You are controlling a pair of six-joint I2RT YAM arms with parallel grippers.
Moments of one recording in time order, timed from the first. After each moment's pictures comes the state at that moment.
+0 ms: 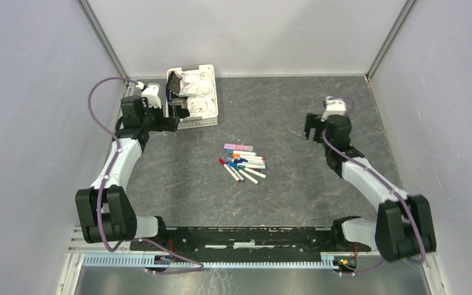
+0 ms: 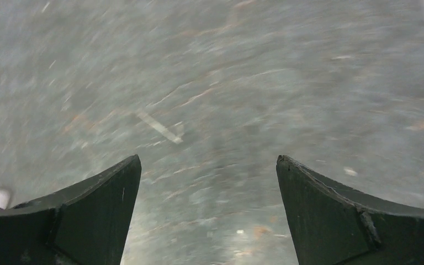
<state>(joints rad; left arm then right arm) 0.08 1.34 0.96 -0.13 0.28 0.09 0.18 1.17 0.63 0.19 0.25 0.12</state>
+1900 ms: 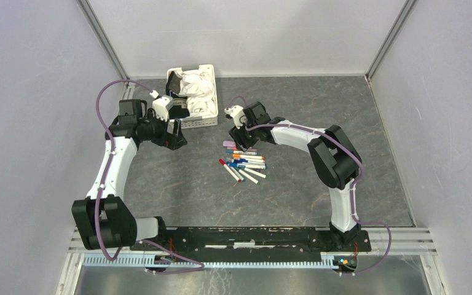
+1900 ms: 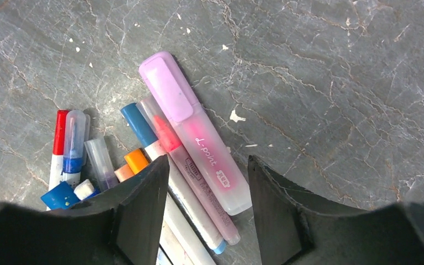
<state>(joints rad) 0.10 1.29 1.07 -0.68 0.58 0.37 0.65 2.04 1.39 -0.21 -0.21 -0.18</state>
